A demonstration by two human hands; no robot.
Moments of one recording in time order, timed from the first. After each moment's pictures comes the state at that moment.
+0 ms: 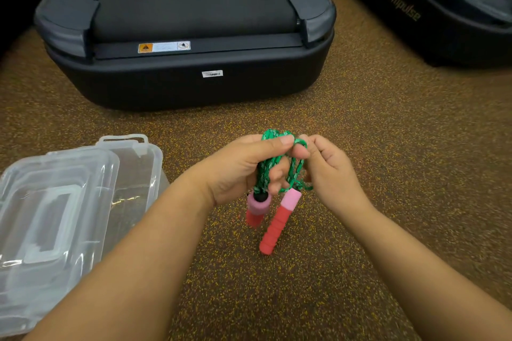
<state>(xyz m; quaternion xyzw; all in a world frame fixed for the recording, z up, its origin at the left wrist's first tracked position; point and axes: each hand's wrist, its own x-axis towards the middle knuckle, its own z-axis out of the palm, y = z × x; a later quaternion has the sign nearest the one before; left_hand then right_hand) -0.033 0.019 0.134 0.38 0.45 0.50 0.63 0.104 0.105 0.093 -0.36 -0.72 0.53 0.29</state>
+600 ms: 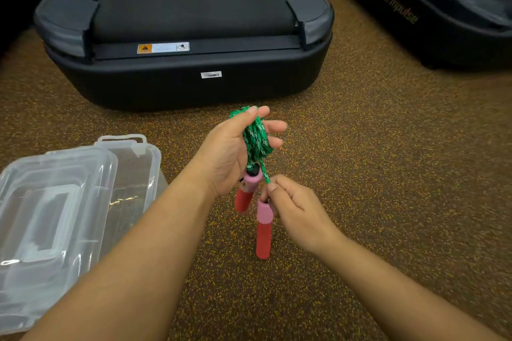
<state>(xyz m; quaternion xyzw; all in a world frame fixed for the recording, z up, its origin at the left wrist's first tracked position) -0.038 0.030 0.133 0.21 0.46 0.67 0.54 0.110 0.059 0.077 -0.32 -0.77 0.53 0.16</state>
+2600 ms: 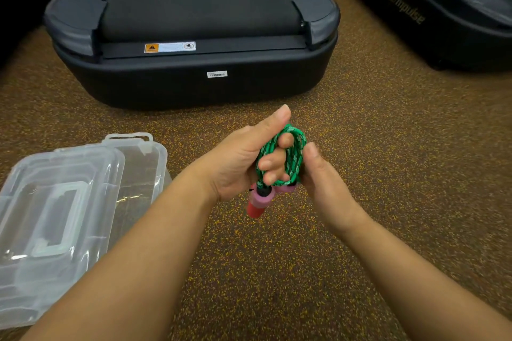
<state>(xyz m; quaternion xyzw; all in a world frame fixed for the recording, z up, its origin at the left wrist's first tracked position) -0.035 0.019 0.144 0.32 0.43 0.54 0.65 0.106 0.083 0.098 -0.22 -0.65 0.69 0.23</state>
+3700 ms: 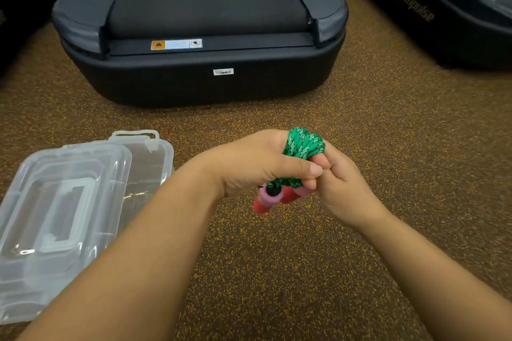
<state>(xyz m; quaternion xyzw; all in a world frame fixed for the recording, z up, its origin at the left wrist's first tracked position) -0.036 0.016 0.152 0.47 0.51 0.41 0.59 0.112 0.094 0.102 -0.25 -0.78 0.51 0.25</state>
